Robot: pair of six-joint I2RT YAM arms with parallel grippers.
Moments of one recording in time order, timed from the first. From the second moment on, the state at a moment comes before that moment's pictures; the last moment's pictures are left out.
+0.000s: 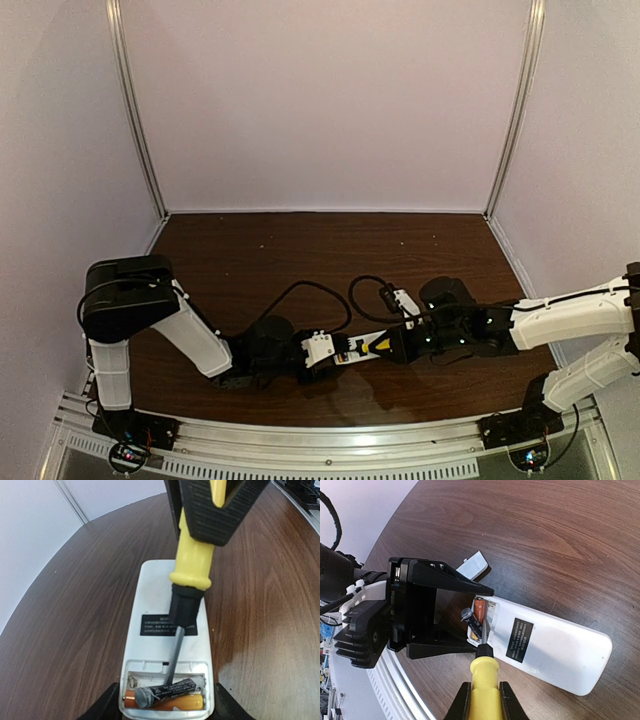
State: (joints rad) left arm -1.13 2.00 0.66 0.93 0.02 0.38; right arm 0.95 1.30 0.55 0.08 -0.20 0.58
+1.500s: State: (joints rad) left arm -1.12 2.00 0.66 0.94 0.04 0.36; right arm 1.02 1.19 0.57 -0.02 -0.08 0.60
